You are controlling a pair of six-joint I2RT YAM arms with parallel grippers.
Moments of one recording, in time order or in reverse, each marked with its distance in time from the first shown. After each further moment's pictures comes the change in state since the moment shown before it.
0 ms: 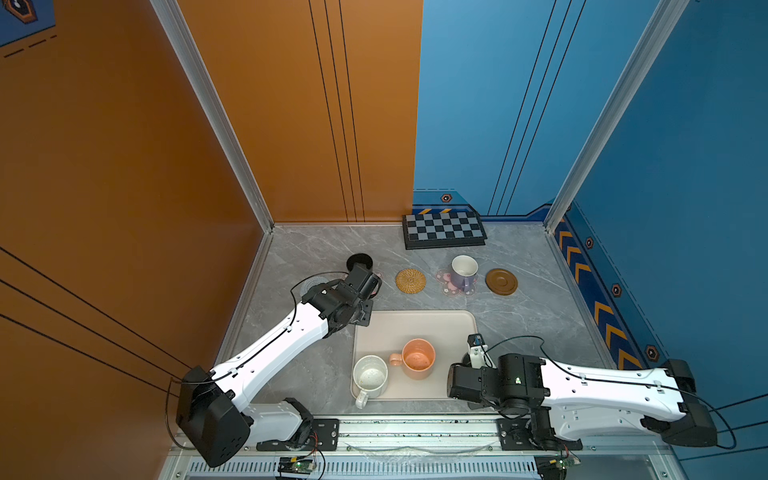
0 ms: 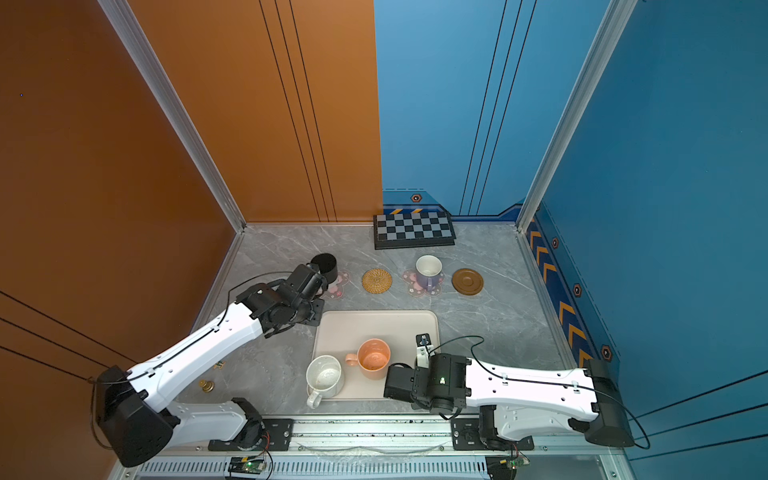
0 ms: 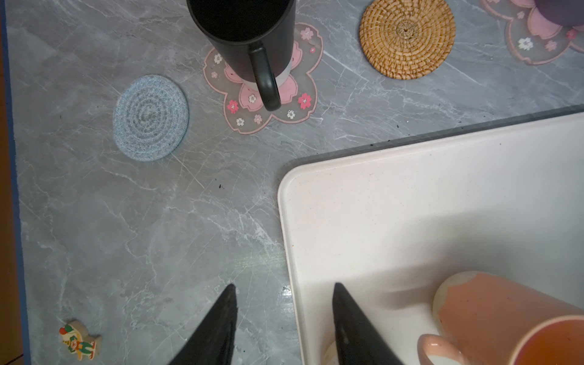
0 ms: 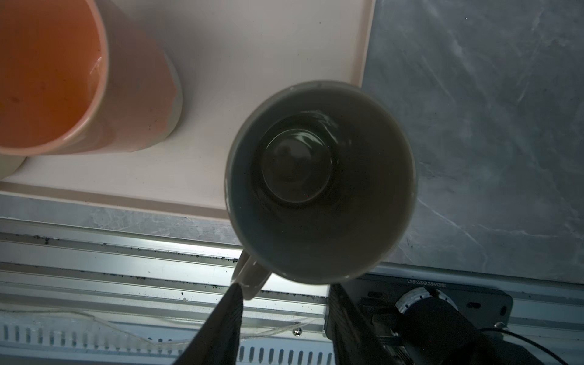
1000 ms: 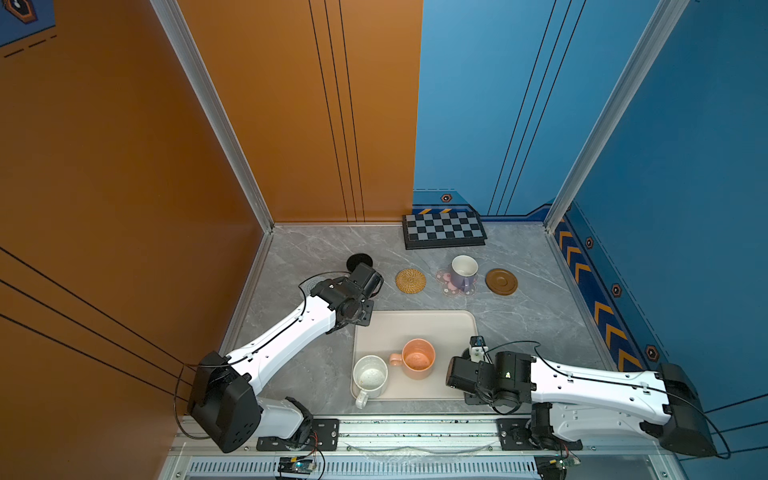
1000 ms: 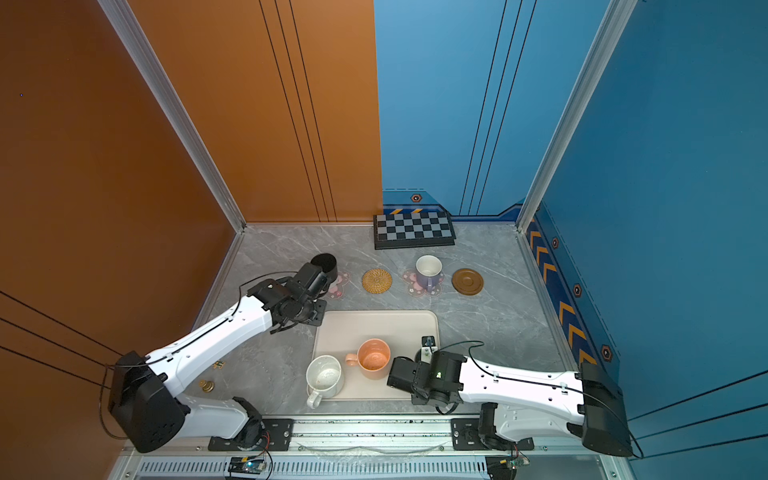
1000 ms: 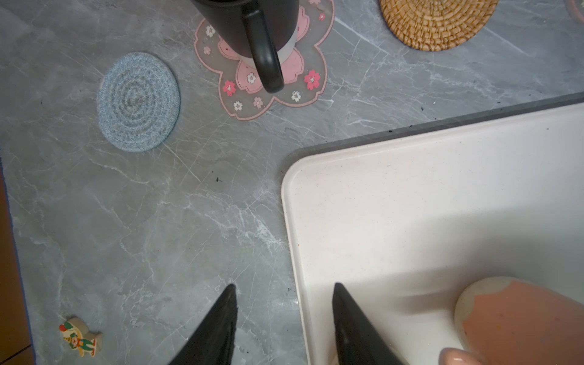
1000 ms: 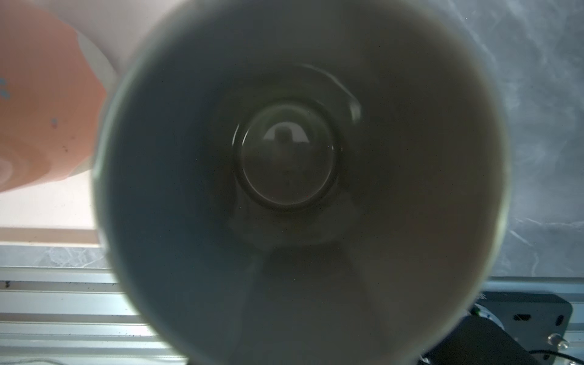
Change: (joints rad) left arm 0.027 0.080 0.000 0.001 0.024 0.021; right arm -0.111 -0.002 -0.150 0.138 -0.062 -0.008
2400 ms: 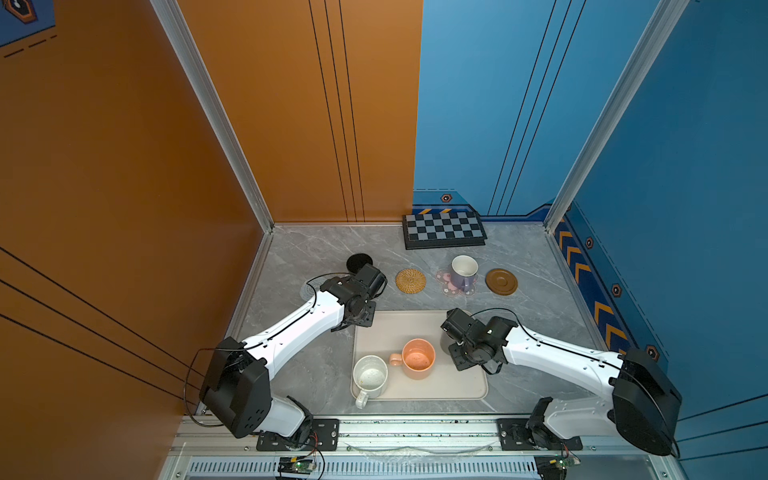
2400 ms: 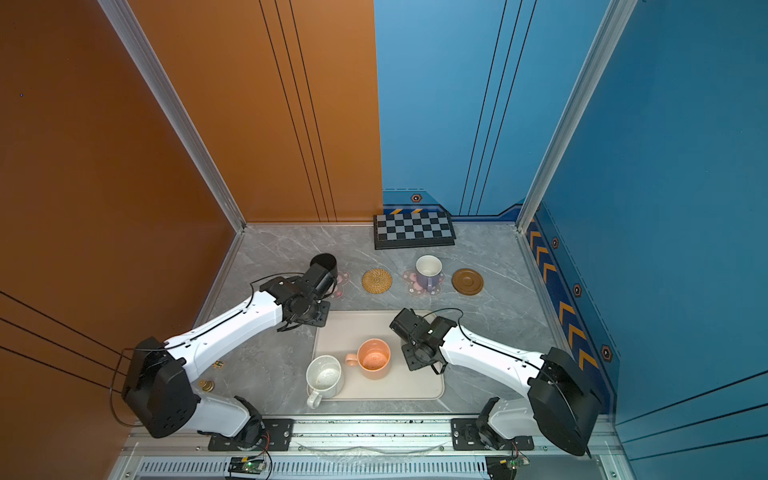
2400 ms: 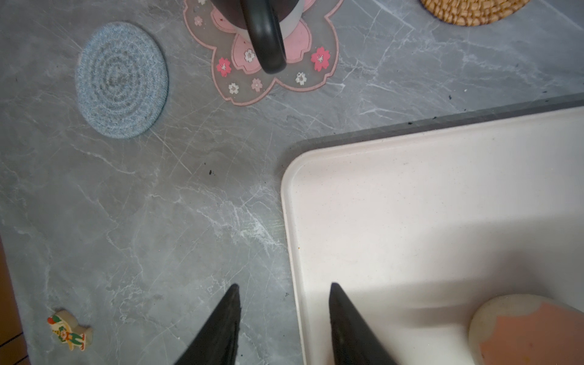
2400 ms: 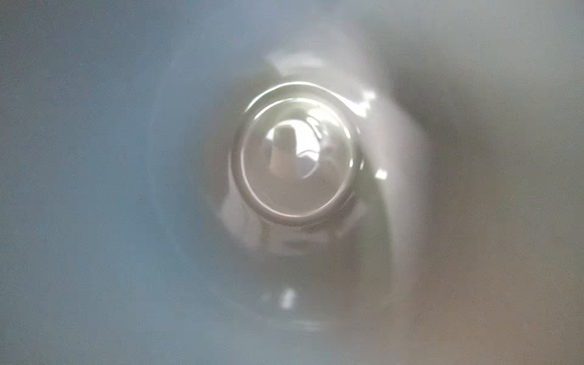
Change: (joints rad) left arm 0.008 0.078 0.002 0.005 0.003 -0.037; right arm -0.401 0.205 0.030 0.336 -0.096 -0.743
